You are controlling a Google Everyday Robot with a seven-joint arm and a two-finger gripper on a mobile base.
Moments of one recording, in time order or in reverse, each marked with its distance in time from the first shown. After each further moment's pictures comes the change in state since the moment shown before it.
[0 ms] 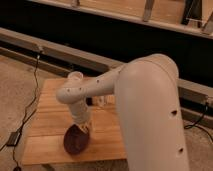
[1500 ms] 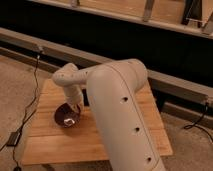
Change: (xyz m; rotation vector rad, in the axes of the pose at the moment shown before) arm -0.149 0.028 -0.025 -0.076 -0.133 0.074
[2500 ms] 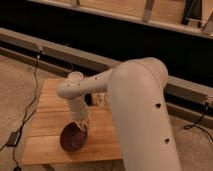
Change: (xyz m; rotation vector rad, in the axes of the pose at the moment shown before) arm 0.131 -0.038 0.011 0.016 0.205 -0.090
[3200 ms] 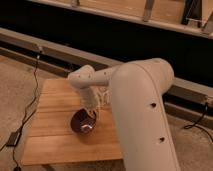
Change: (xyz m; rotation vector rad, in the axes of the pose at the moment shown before) arm -0.062 -0.049 -0.025 0.002 -0.101 0.170
